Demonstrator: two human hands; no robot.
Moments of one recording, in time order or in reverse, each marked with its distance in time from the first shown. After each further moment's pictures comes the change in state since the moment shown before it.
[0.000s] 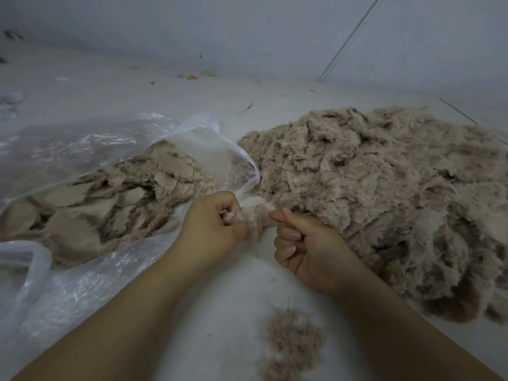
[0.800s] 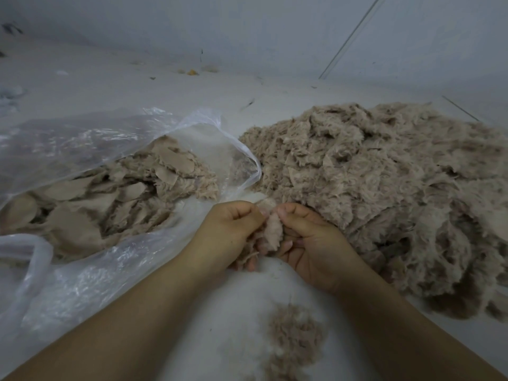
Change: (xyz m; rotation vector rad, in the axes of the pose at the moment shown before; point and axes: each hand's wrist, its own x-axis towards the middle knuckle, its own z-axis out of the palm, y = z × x) left_hand -0.010 0.014 0.016 -0.506 -0.203 -0.357; right_hand -0.003 0.006 0.002 -0.069 -0.014 -0.079
